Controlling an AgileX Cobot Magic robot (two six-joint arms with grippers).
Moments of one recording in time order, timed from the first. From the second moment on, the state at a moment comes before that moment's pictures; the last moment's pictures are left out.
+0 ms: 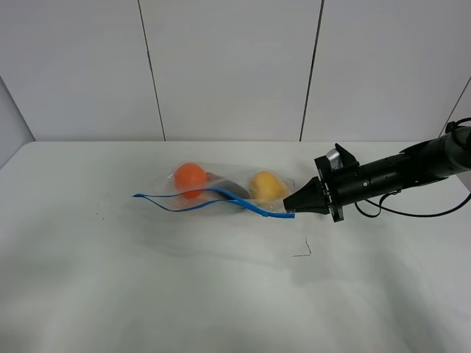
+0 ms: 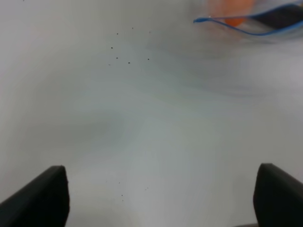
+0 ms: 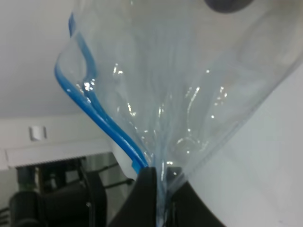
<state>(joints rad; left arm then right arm) -0.03 -0.01 -0.49 -0.01 1.06 0.05 -0.03 2.15 -1.16 1.31 1.20 -0.92</state>
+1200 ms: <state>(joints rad) -0.03 -0.01 -0.49 -0.01 1.06 0.05 0.08 2.01 -1.16 1.38 1.20 -0.87</state>
